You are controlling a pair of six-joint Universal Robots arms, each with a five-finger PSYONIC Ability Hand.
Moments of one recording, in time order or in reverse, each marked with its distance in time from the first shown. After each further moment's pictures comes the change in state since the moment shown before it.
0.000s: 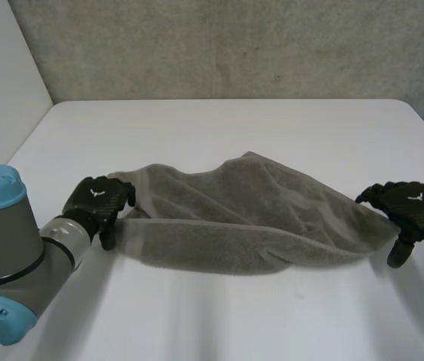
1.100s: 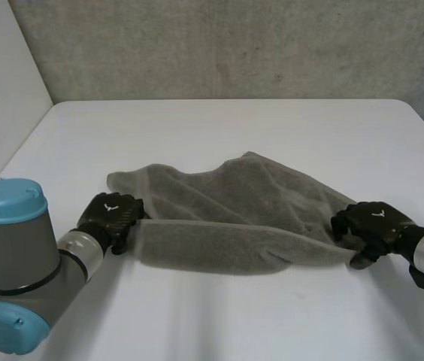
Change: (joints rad) left arm -0.040 -0.063 -0.008 0.021 0.001 -0.012; right arm 0.068 0.196 -0.034 -0.079 -0.096 0.070; left_hand 0.483 0.488 0.487 0.488 0.481; right_hand 0.542 0.530 0.535 0.514 0.535
